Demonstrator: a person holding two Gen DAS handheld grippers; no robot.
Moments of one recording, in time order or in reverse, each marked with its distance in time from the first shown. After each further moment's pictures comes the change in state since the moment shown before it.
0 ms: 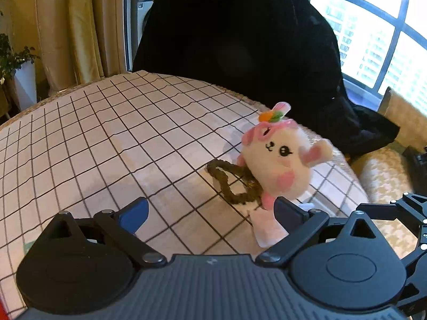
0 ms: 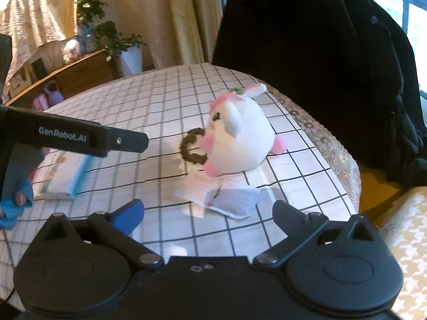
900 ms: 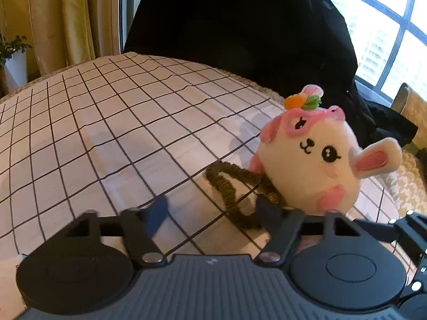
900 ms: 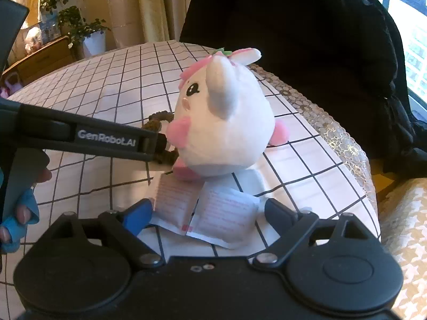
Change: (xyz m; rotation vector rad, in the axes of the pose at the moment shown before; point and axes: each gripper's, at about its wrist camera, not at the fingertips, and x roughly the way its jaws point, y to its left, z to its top) left arm 0.081 0.004 0.005 -0.022 0.026 -0.023; right arm 0.071 0.012 0.003 0.025 0.043 -0.166
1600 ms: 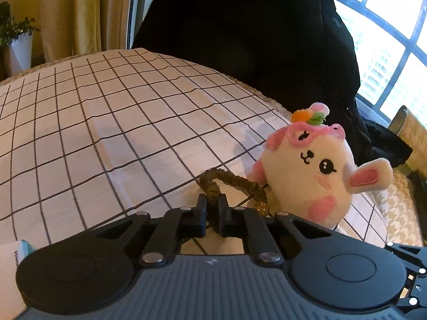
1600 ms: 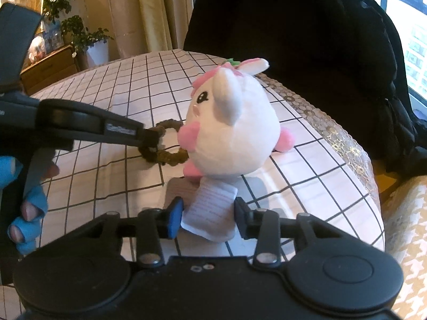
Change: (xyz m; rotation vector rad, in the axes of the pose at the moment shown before) left arm -0.010 0.015 -0.001 -0.103 -0.012 -0.032; right arm -0.012 -0.003 -0.001 0.042 -0.022 0.047
